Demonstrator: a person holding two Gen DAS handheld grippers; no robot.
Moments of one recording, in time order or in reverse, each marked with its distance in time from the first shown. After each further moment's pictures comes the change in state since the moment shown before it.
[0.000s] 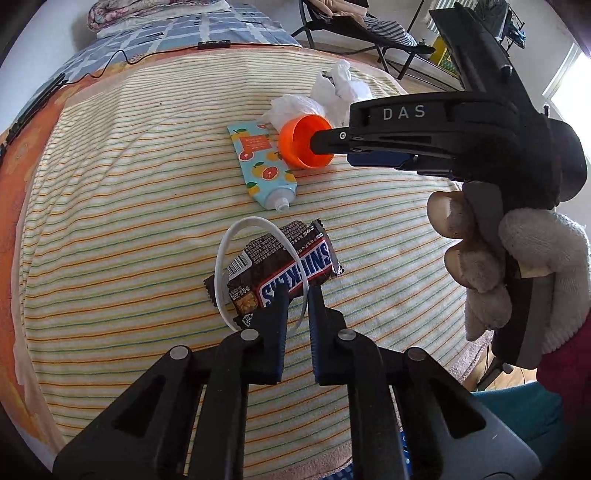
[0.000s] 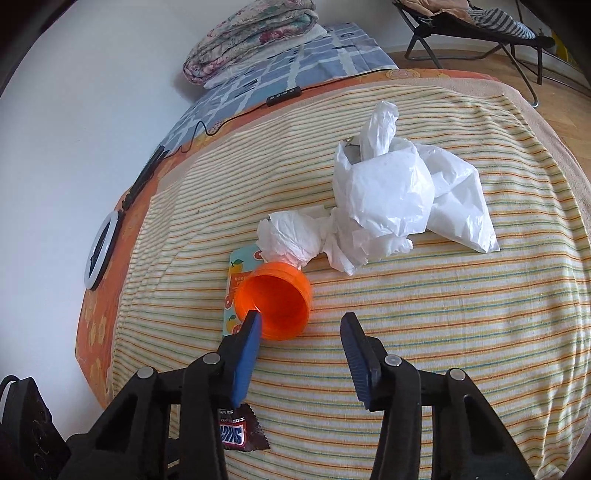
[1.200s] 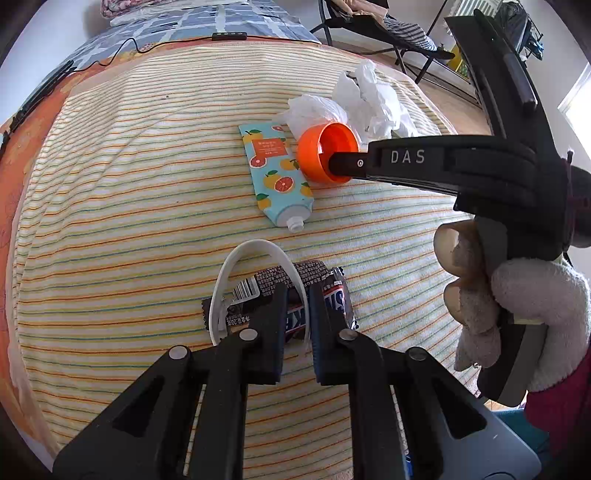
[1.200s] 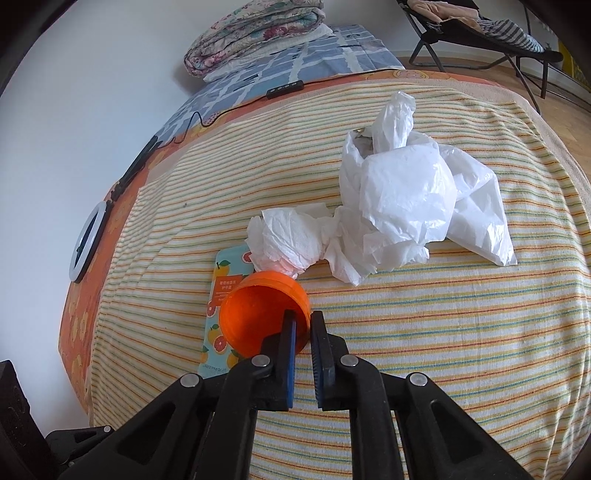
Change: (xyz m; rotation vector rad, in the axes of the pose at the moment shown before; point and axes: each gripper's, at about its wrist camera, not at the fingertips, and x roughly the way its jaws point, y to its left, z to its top) left arm 0.019 0.008 0.015 -0.069 0.006 0.027; right arm 0.019 0.006 -0.002 -0.051 -0.008 -0.039
